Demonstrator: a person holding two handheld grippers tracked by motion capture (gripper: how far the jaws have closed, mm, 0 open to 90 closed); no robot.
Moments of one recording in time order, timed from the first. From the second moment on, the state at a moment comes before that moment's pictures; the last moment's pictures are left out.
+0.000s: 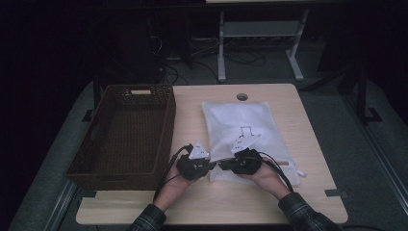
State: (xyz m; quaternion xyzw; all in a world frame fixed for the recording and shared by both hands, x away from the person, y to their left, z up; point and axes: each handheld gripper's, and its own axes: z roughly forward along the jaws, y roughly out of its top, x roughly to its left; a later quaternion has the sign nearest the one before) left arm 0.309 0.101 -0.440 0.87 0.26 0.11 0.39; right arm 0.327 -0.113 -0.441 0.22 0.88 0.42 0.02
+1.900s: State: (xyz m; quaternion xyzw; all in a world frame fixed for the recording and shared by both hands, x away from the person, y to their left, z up) left arm 0.316 0.115 -0.440 0.86 0.32 0.09 0.40; right arm 0.333 -0.144 -0.444 0.29 0.87 0.39 0.08
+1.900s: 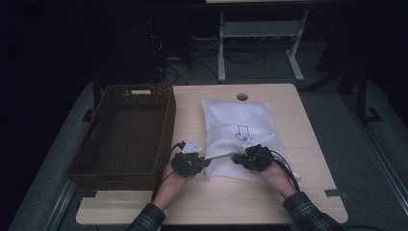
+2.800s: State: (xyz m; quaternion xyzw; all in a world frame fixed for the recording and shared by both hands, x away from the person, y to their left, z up) left arm 0.317 0.115 -0.441 0.85 0.32 0.09 0.40; right arm 0.334 -0.164 -0.442 0.31 0.86 0.39 0.09
